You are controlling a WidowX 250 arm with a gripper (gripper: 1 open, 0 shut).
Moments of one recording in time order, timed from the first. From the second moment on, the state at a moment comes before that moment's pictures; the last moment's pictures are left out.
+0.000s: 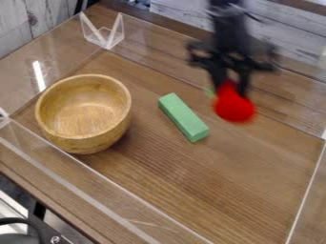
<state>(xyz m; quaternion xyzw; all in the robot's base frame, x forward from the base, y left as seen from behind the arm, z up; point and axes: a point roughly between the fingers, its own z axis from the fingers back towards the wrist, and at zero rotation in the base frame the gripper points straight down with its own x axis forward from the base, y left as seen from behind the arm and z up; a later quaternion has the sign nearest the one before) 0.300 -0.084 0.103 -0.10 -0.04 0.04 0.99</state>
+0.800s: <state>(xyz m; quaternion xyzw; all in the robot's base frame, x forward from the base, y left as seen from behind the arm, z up) 0.291 -0.110 0.067 -0.08 -0.01 0.03 1.00</state>
